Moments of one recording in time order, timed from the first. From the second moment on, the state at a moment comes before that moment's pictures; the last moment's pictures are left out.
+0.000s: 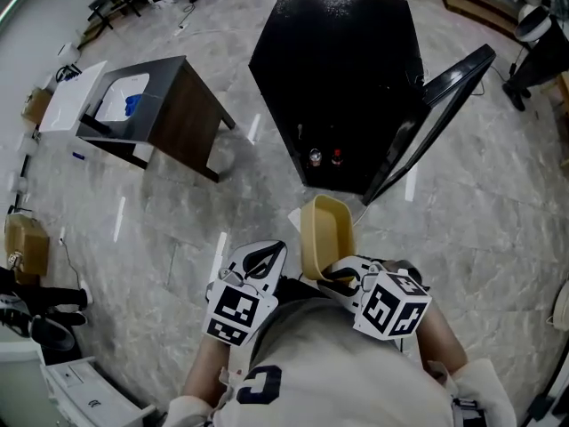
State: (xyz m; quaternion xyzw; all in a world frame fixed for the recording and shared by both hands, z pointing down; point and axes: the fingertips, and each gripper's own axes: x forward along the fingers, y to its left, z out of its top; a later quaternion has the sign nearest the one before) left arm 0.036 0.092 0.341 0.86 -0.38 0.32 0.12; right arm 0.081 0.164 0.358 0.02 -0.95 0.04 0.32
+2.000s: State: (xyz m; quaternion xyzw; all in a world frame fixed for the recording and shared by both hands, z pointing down) left arm -0.123 -0.132 0.422 0.89 -0.30 0.29 0.18; right arm -0.010 -0.054 0.534 0.09 -0.79 0.00 0.61
